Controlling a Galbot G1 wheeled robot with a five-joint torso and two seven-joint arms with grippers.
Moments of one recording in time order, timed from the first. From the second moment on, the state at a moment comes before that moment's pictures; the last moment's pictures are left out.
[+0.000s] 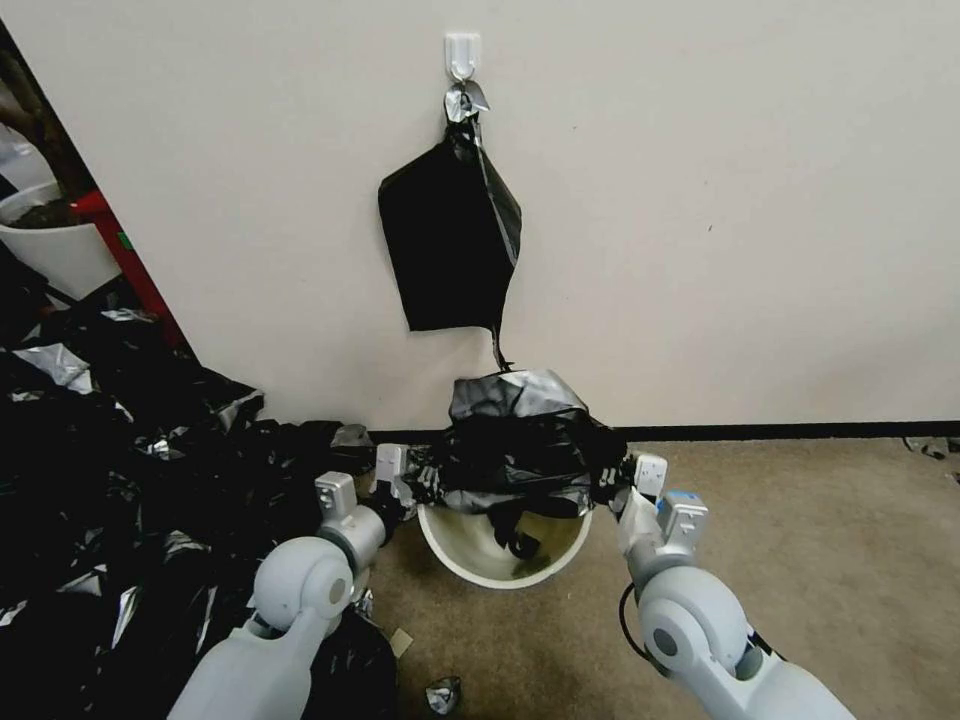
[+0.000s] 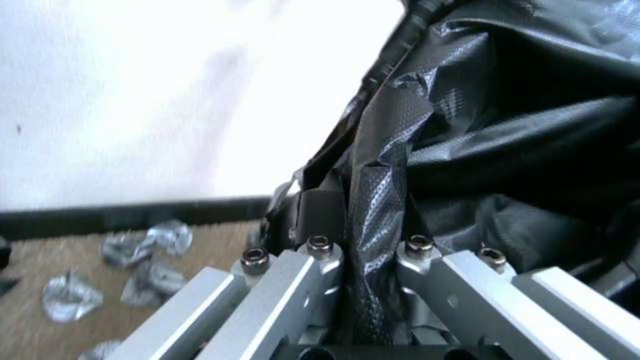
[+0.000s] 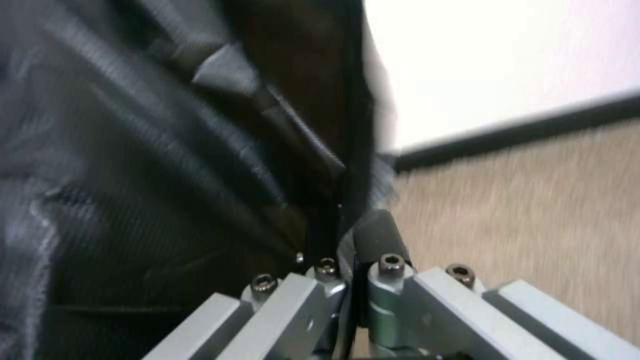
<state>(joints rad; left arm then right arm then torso) 1.25 -1.24 -0.36 -1.89 -0.62 0.39 0.14 -1.34 1.06 0.10 2.08 0.78 -0.29 0.62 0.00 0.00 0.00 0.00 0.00</state>
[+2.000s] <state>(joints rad) 1.17 -1.31 -0.36 -1.91 -0.83 0.46 -0.22 -1.55 1.09 -0.08 2.06 0.15 0.12 0.34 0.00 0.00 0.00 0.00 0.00</state>
